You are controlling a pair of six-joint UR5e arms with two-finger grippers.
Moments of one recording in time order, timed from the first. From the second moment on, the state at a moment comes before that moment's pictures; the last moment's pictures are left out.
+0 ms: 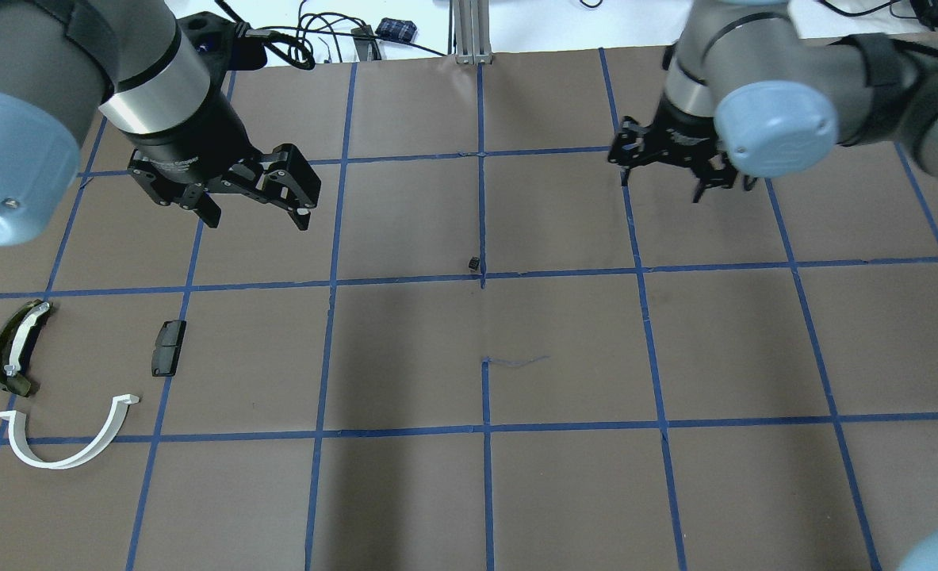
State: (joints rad) left arm -1.64 -1.53 -1.61 -1.57 1.55 0.01; right arm 1.48 -1.33 1.64 -1.88 -1.60 0.19
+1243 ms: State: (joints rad) left arm -1.91 -1.98 -1.57 -1.07 1.46 -0.21; right arm 0.71 -0.95 1.45 -2.15 -1.53 -0.98
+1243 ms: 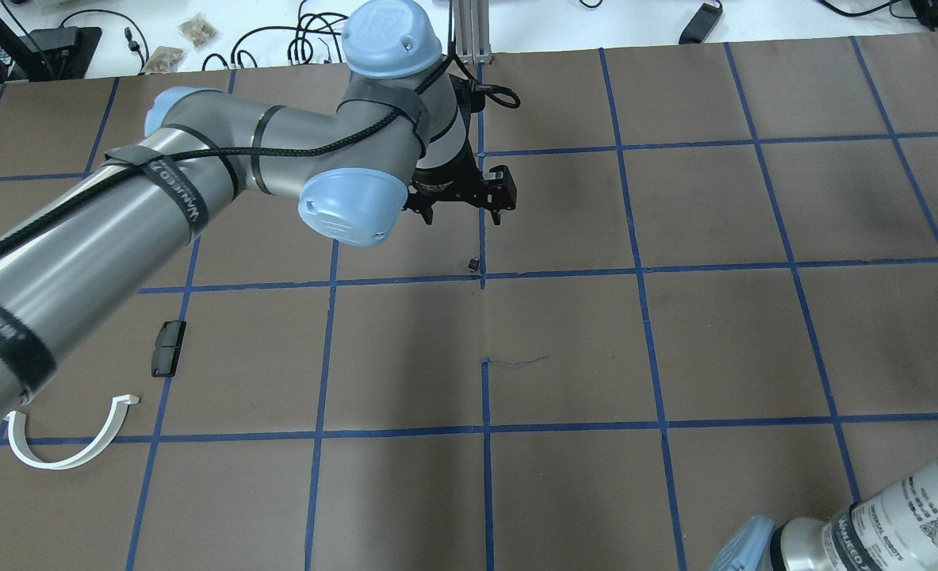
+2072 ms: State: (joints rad) left arm -1.95 -2.15 -1.51 -1.00 1.53 -0.29; right arm 0.65 -0.87 1.43 -2.16 -1.54 -1.09
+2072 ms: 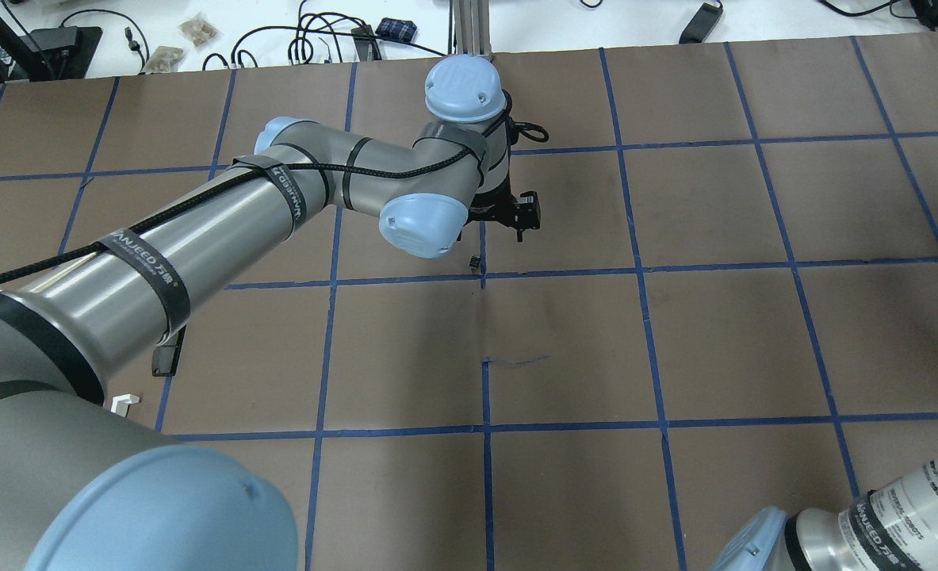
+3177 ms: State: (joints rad) left arm -1.95 -2.21 -1.51 -1.00 1.60 -0.30; right arm 0.66 -0.95 1.43 -2.06 -1.61 -1.02
